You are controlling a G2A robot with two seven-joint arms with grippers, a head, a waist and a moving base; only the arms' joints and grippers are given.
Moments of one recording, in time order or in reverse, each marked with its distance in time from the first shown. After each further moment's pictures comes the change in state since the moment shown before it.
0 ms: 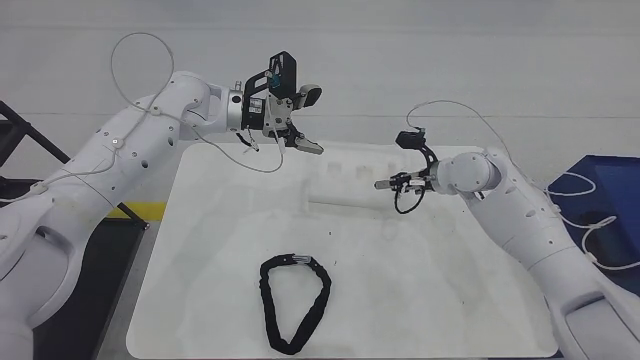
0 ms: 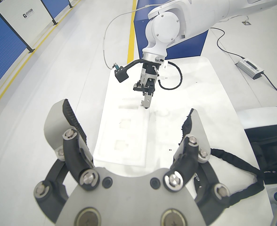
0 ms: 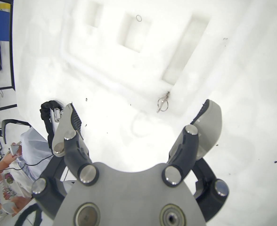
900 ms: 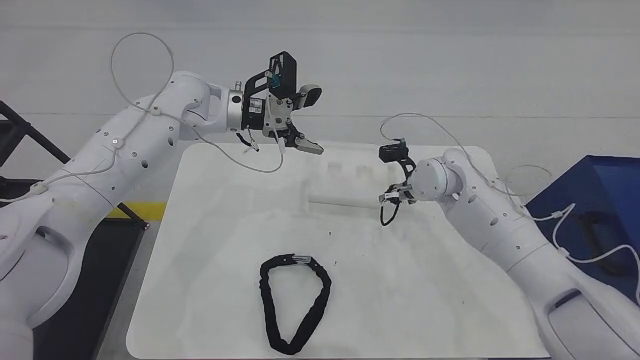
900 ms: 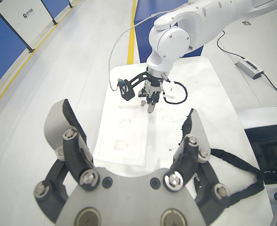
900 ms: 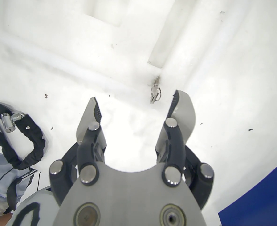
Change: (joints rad) left arm 0.000 0.000 0.000 0.000 0.000 0.000 0.000; right arm 0.019 -0.065 -0.106 -0.045 -0.254 0.259 0.095
